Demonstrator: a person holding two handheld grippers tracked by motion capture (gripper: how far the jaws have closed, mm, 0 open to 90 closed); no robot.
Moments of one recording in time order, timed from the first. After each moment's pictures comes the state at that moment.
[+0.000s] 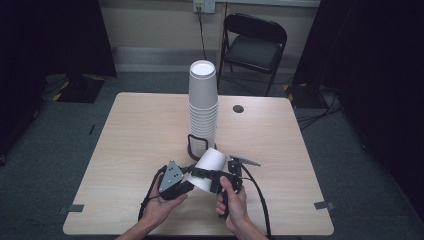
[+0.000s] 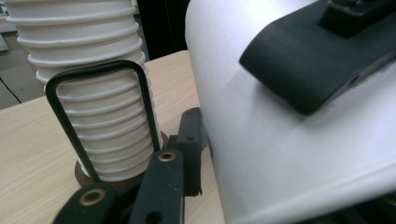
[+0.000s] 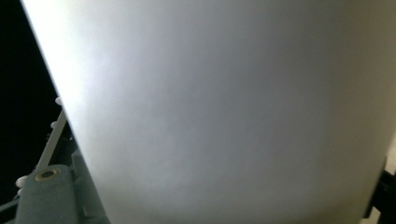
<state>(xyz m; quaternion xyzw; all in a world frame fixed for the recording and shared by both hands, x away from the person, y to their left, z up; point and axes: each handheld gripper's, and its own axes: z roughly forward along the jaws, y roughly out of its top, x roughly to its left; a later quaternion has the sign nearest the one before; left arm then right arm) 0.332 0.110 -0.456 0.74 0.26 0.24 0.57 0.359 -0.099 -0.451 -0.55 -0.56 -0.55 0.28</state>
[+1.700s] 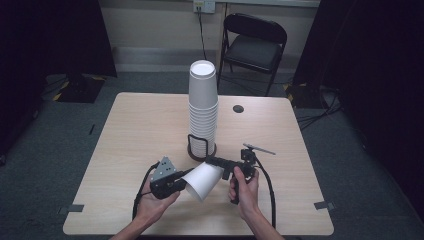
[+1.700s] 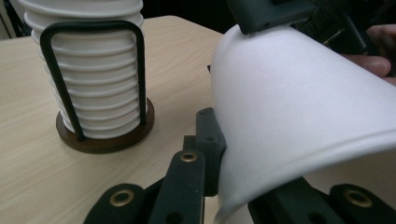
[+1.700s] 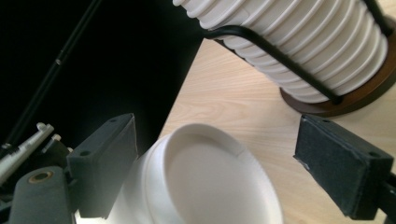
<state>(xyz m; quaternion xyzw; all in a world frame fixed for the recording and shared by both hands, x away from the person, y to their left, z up) 0.332 0.129 -0.440 0.76 0.31 0.14 0.55 0.388 -0.132 -0.438 -0.54 -0.60 -0.58 0.14</state>
